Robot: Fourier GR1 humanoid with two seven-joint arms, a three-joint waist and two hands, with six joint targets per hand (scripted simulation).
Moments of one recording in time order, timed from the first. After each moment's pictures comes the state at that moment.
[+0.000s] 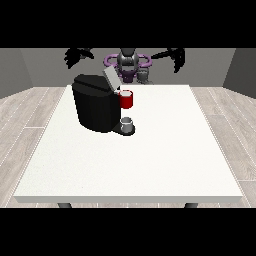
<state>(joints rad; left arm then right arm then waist) -0.67 0.12 0.36 -0.70 -0.31 -0.24 -0.24 -0.09 -0.13 -0.10 -1.37 -0.08 -0.08 -0.05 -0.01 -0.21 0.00</state>
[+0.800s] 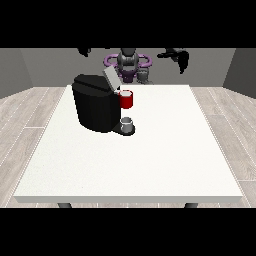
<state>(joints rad) -0.47 0.03 0.33 -0.91 -0.16 -0.32 -0.19 -0.24 -0.18 -0.04 -1.45 -0.05 0.01 0.05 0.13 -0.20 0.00</state>
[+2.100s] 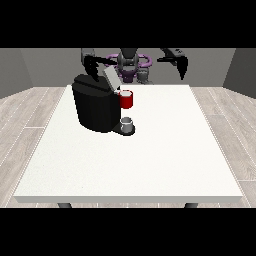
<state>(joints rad) -0.25 0.04 0.18 -1.35 -0.02 -0.23 -0.07 -0.52 -0.17 -0.09 -1.17 -0.04 0.06 -0.02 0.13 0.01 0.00</state>
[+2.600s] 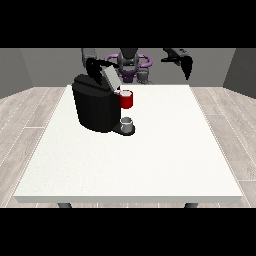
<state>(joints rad) -0.27 0.10 0.20 -1.39 0.03 -0.24 -0.06 -0.62 -0.18 -0.10 -1.09 -0.01 0.07 -0.05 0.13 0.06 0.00</state>
